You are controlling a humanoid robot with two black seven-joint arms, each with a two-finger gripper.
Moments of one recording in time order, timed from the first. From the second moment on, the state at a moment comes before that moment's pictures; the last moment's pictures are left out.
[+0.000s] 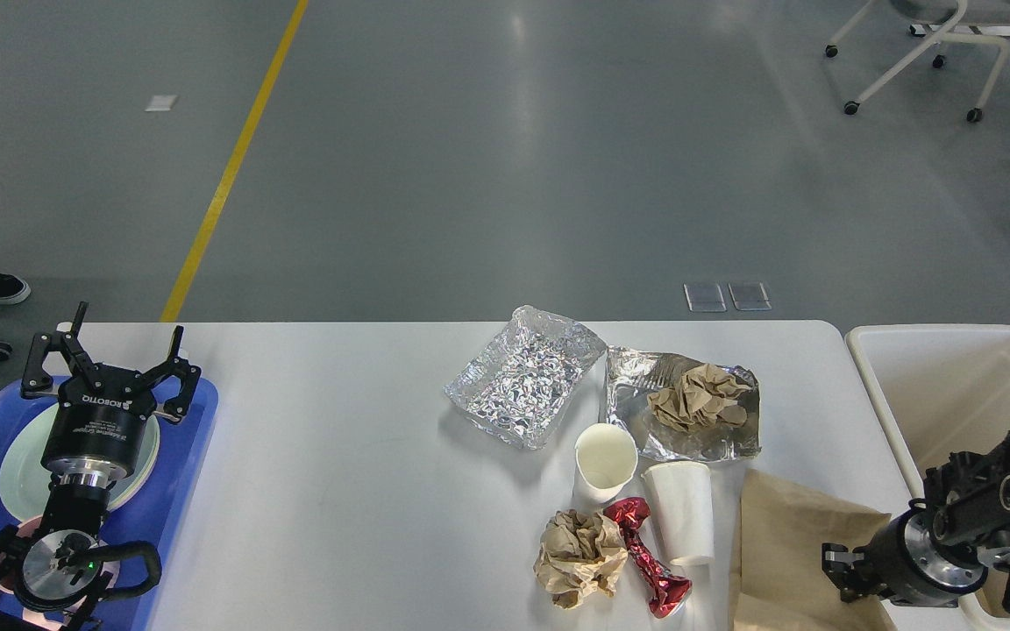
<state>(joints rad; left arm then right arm) -0.19 0.28 -1.31 -0.88 0.04 -0.56 -0.33 1.43 -0.45 -1.33 1.43 -0.17 0.08 0.07</state>
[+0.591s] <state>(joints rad) -0.19 0.28 -1.31 -0.88 0.04 -0.56 -0.33 2.05 -0.65 -1.52 1.60 -0.18 0.50 0.07</state>
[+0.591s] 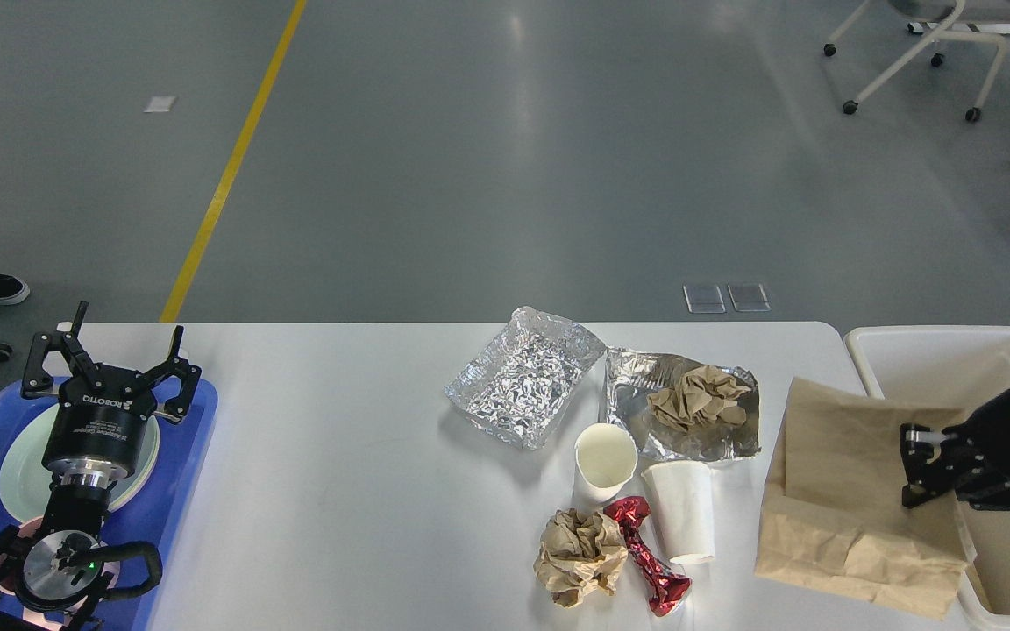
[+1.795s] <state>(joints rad) -0.19 0.28 -1.31 -0.88 0.04 -0.56 -0.33 1.59 -0.85 -1.40 0.97 -0.01 0.25 0.06</state>
